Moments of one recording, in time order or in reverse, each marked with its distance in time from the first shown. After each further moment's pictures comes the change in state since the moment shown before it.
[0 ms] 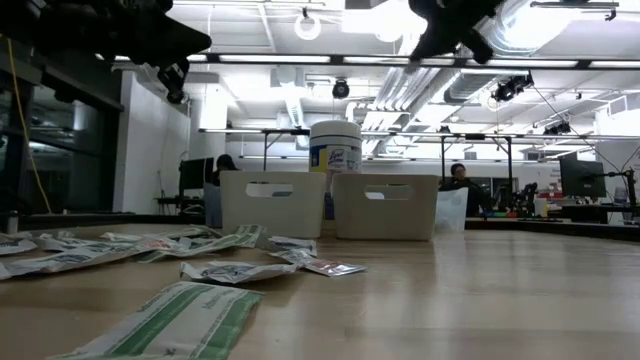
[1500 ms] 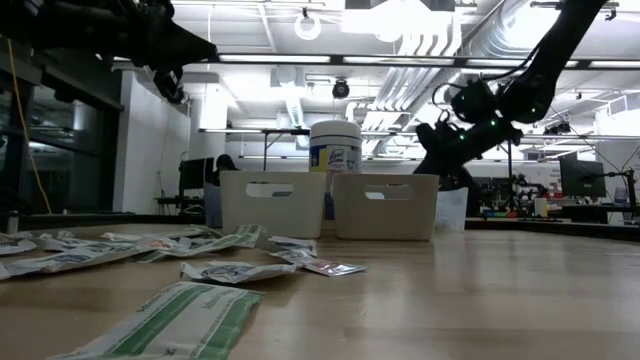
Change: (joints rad) left arm -0.001 -0.022 0.000 -0.013 -0.151 -0.108; right arm -0.709 0.484 -0.391 0.812 -0.903 -0.143
